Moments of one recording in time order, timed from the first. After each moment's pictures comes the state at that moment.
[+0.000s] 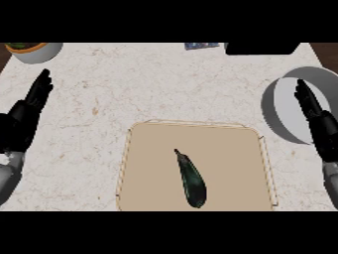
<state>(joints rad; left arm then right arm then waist) -0.28 0.61 -0.27 -1.34 0.29 0.28 -0.08 -0.20 -0.47 0.11 -1.33 -0.10 -0.13 -0.17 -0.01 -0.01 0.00</state>
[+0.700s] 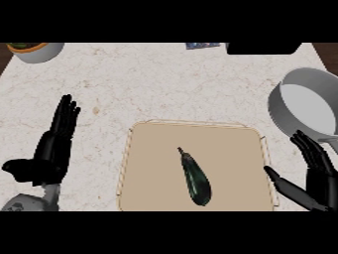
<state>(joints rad) -0.08 0.37 -0.29 -1.53 0.34 0.40 -0.18 0.14 -0.22 0.00 -1.40 -0.25 -0.17 -0.60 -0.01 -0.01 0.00</state>
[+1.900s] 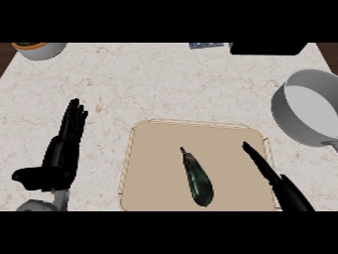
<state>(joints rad) -0.05 0.29 -0.29 -1.55 0.27 0.38 -0.18 0.20 -0.41 0.41 -1.90 0.20 -0.05 0.19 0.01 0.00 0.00</state>
